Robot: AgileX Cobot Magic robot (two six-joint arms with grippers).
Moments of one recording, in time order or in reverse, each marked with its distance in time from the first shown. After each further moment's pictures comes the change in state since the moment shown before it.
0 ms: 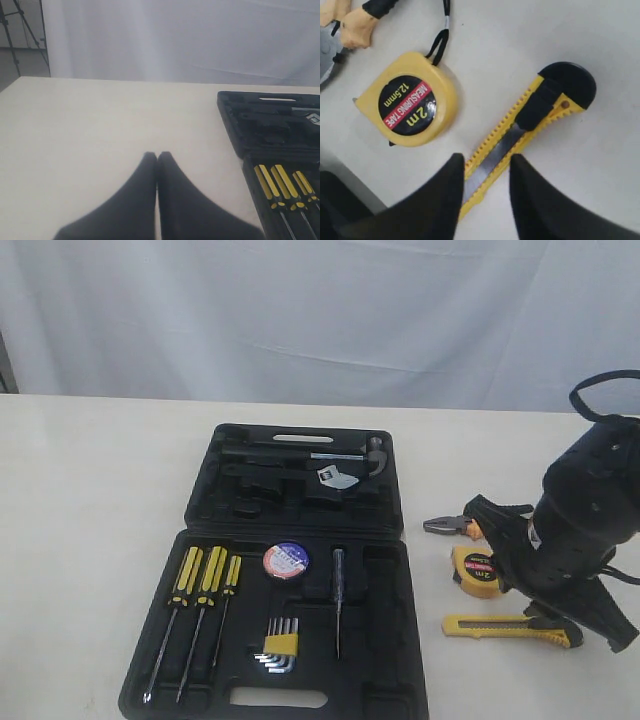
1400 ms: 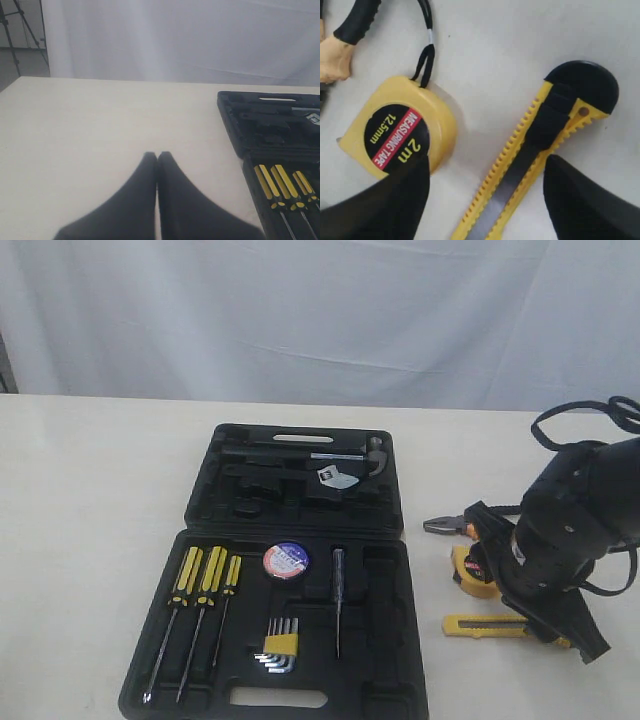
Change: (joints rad) left arm 0.000 0.000 0.000 0.000 0.000 0.000; right arm 0.000 0.103 0.000 -0.116 -0.078 0.273
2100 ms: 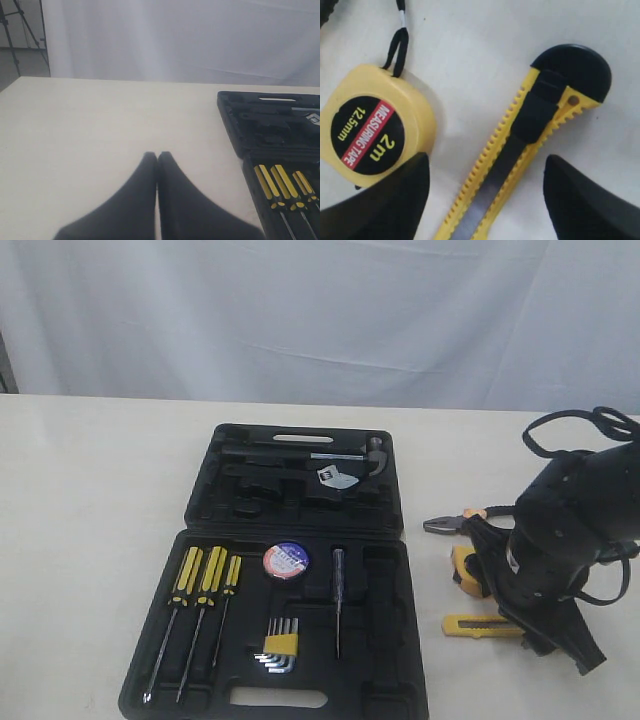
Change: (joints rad) left arm 0.000 0.000 0.000 0.000 0.000 0.000; right arm 0.000 0.038 0.000 0.047 -0.001 -0.028
